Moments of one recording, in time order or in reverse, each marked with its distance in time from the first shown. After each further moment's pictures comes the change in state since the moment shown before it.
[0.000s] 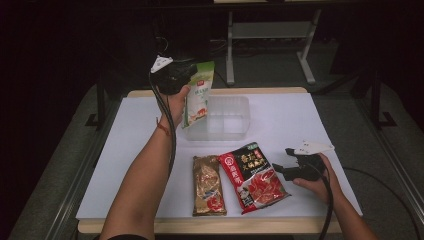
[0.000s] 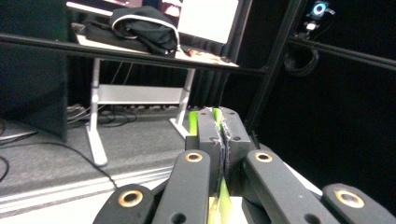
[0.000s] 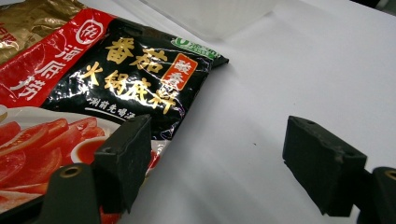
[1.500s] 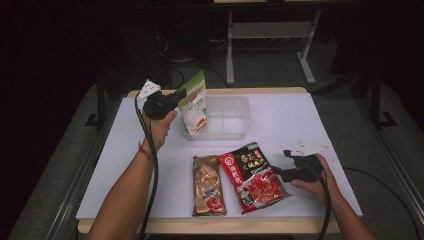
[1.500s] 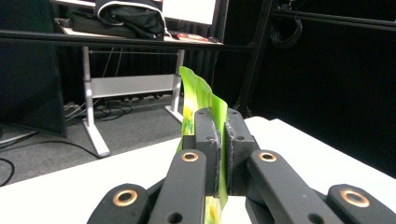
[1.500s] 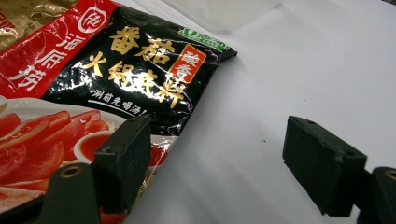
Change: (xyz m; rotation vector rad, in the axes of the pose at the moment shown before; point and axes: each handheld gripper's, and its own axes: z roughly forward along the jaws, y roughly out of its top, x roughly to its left) left arm 0.021 -0.045 -0.059 0.047 -0.076 0.105; right arm 0.005 0.000 0.005 0.029 0.003 -0.020
